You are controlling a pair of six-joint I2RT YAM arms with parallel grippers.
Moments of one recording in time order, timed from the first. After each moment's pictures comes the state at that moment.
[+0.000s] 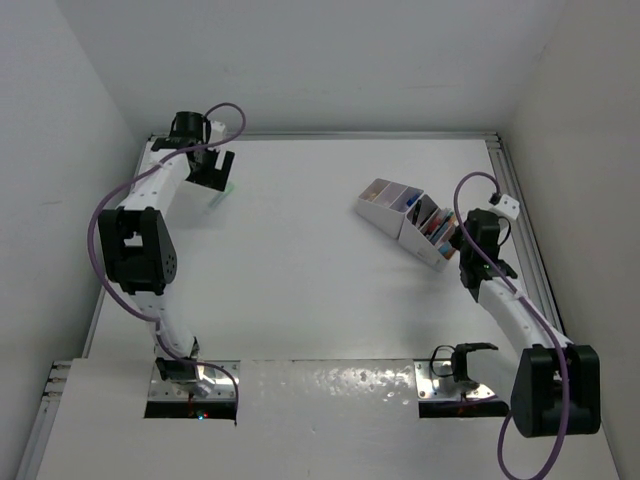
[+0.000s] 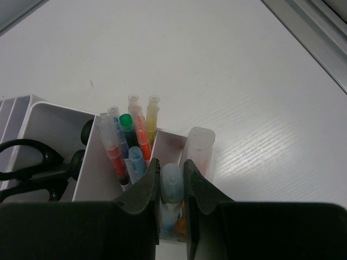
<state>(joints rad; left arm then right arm) 0.01 1.89 1.67 -0.73 -0.08 0.27 0.02 1.07 0.48 0.09 0.35 0.47</state>
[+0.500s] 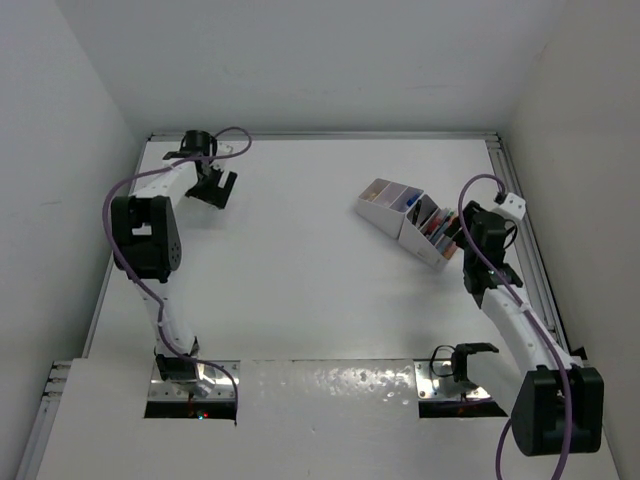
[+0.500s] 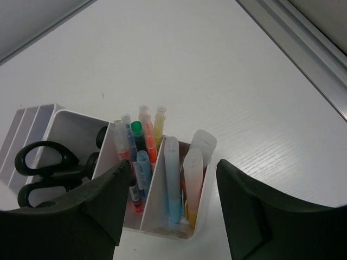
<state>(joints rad) 0.02 2.00 1.58 -0.65 -0.11 0.35 0.02 0.98 0.47 0.09 0.36 0.44</state>
